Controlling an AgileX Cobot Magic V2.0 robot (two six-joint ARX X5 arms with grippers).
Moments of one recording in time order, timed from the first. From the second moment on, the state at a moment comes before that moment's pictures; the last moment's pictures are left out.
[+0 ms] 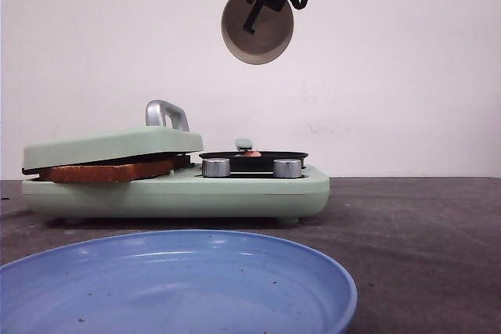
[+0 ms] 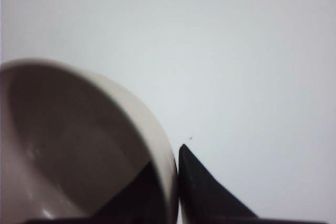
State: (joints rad) left arm -0.31 0.61 1.47 -1.18 0.02 -0.11; right arm 0.61 1.96 1.66 0.45 0.52 -1.08
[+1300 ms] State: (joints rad) left arm -0.31 0.61 1.47 -1.15 0.03 -0.11; right arm -0.01 1.77 1.23 -0.65 -0.26 0.19
